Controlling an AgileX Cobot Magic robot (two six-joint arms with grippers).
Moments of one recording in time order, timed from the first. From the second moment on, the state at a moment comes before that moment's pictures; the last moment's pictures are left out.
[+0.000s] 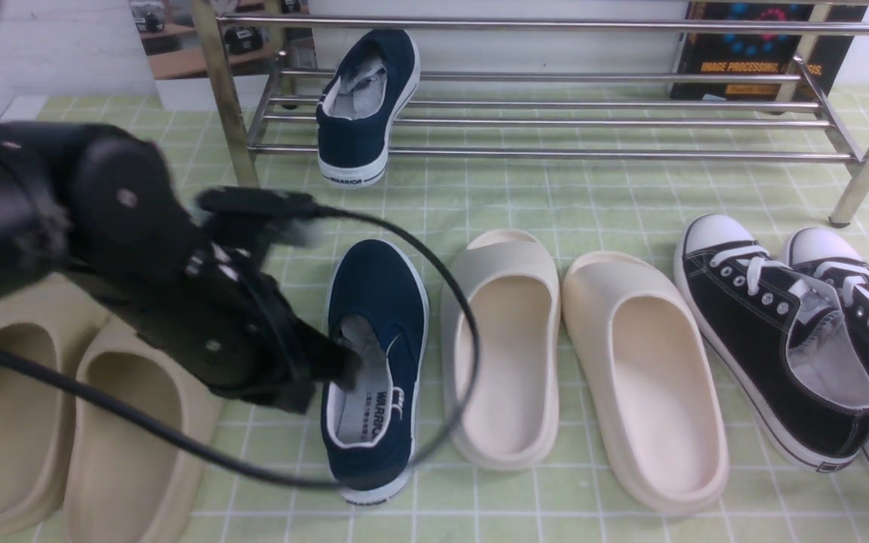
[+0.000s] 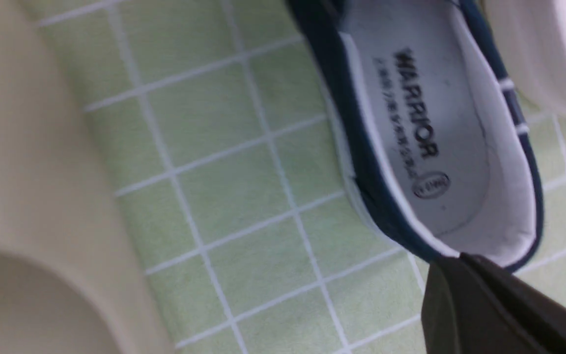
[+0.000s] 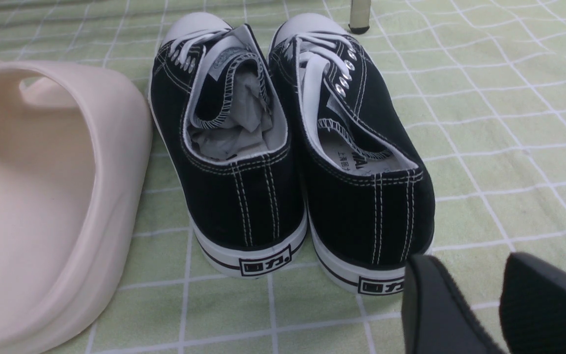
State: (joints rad) right arm -0.12 -0.01 0.02 0.03 0.39 0.07; left arm -0.47 1.46 -1.00 -0.16 0.84 -0.01
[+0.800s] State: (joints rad) right arm -0.12 -0.01 0.02 0.03 0.39 0.07; left arm -0.55 1.67 -1.01 0.09 0.67 -0.50
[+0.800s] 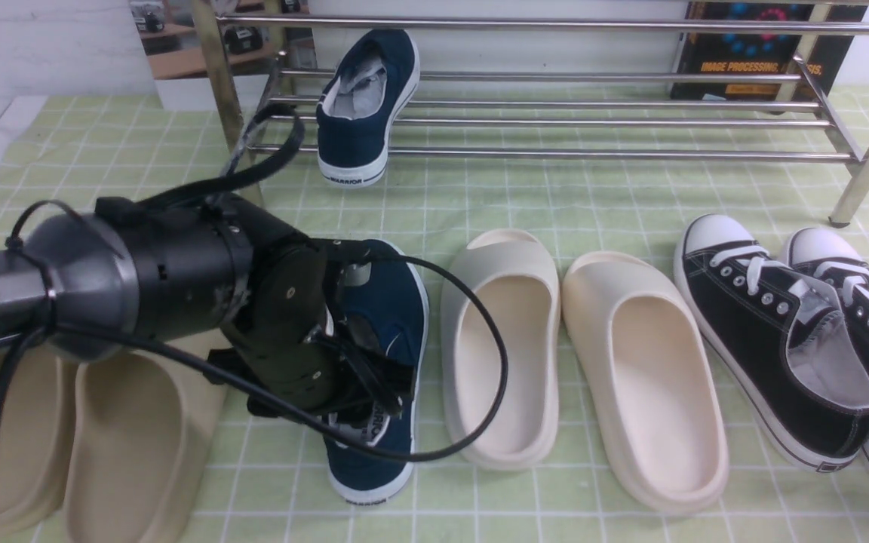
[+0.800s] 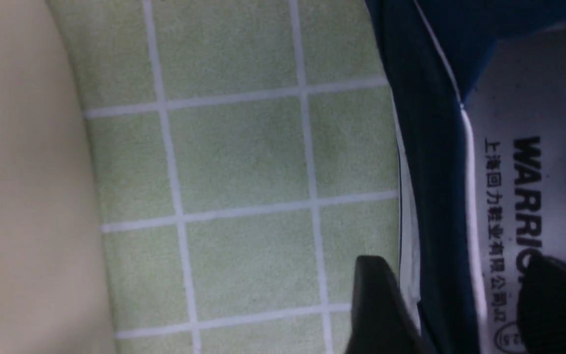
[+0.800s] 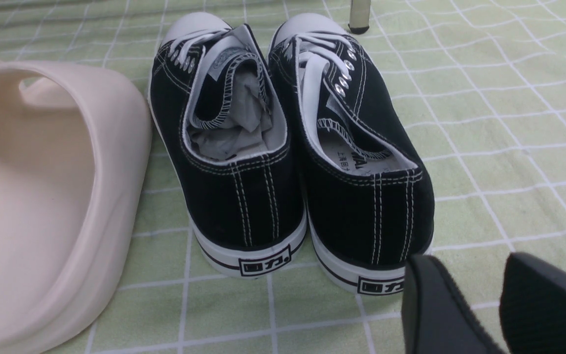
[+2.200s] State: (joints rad) right arm -0.12 -0.01 0.02 0.03 0.39 0.07; left arm -0.48 1.82 -1.66 -0.08 0.88 -0.40
